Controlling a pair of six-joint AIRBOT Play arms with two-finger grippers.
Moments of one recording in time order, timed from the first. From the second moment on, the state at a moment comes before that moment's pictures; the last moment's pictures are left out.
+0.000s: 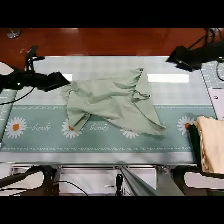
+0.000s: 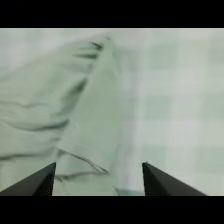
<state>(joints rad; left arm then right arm) 0.14 -1.33 1.11 0.90 -1.08 -1.22 -0.15 -1.46 1.55 -1.13 1.24 1.52</state>
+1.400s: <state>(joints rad) 0.15 -1.47 0.81 0.54 -1.16 -1.01 -0.40 -1.04 0.52 -1.13 1.28 1.44</state>
